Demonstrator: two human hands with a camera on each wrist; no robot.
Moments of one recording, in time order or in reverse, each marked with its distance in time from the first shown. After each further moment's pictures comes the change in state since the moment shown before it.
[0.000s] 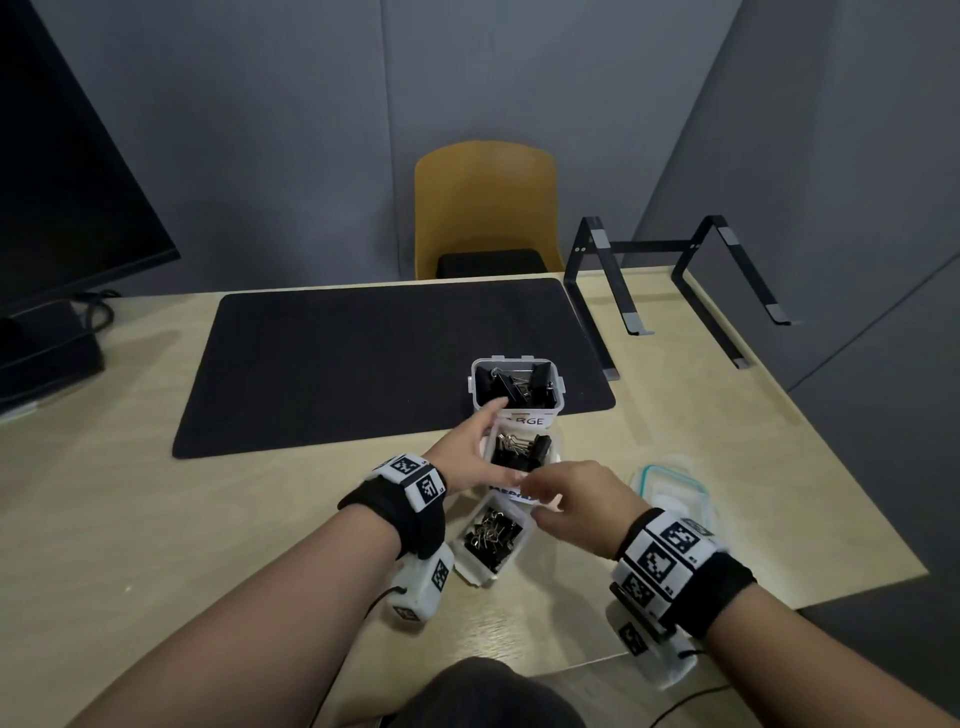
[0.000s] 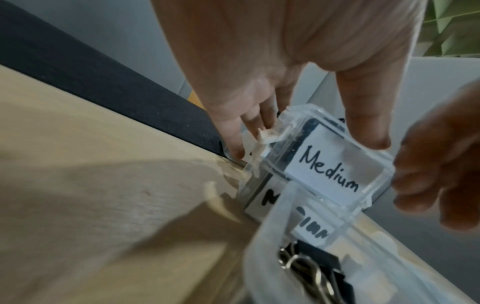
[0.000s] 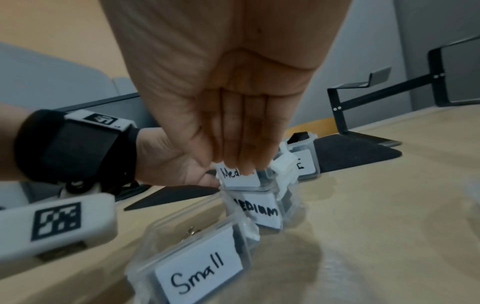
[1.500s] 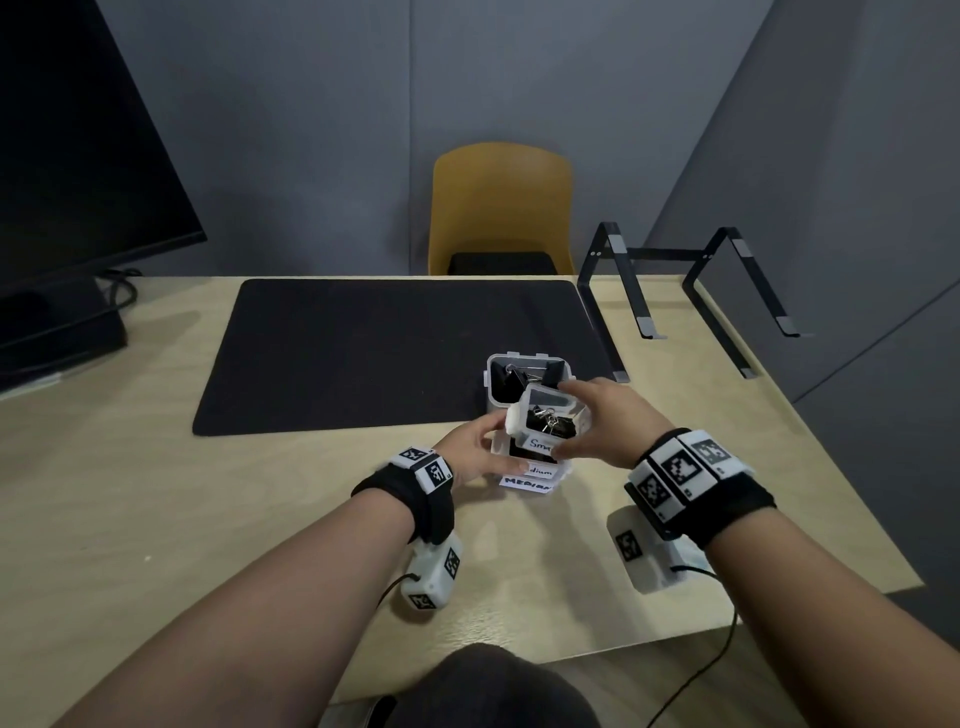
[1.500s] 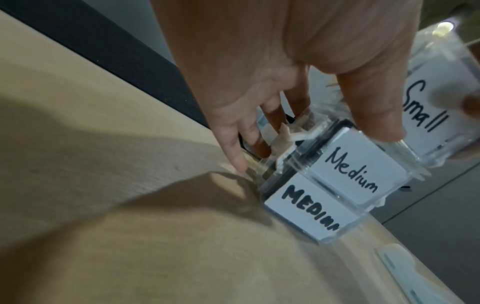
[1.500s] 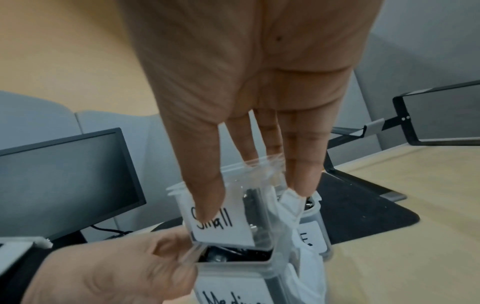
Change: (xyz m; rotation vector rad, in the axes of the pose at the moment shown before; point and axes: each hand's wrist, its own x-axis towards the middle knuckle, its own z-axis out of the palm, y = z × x) left_hand 0.003 -0.023 0.003 -0.345 0.008 -0.006; right_hand 0.036 -0.004 -0.055 -0.094 0.035 0.232
